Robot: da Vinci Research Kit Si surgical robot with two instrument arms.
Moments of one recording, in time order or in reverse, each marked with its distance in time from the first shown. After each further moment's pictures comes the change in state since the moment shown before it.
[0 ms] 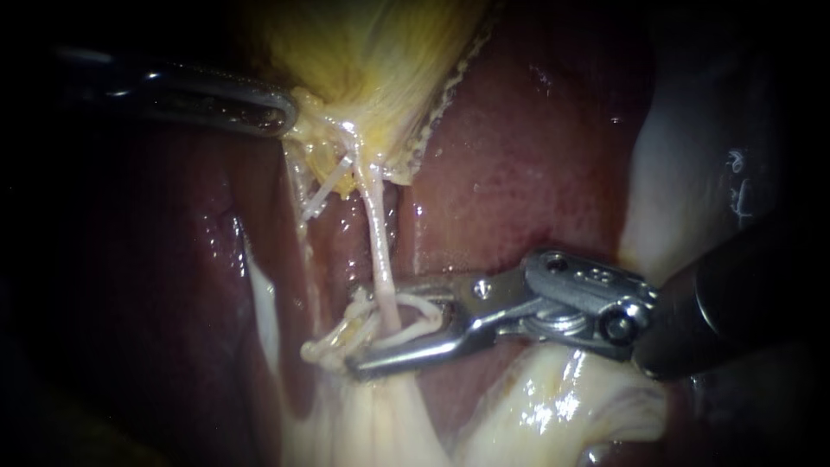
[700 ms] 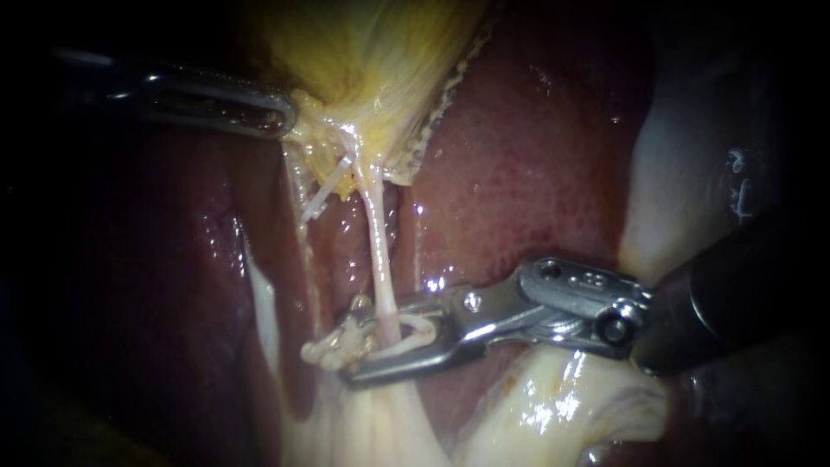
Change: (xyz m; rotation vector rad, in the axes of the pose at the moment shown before) right arm -0.002 0.002 0.001 0.108 -0.065 0.020; left arm 0.000 0.000 0.000 0.000 0.000 -0.004
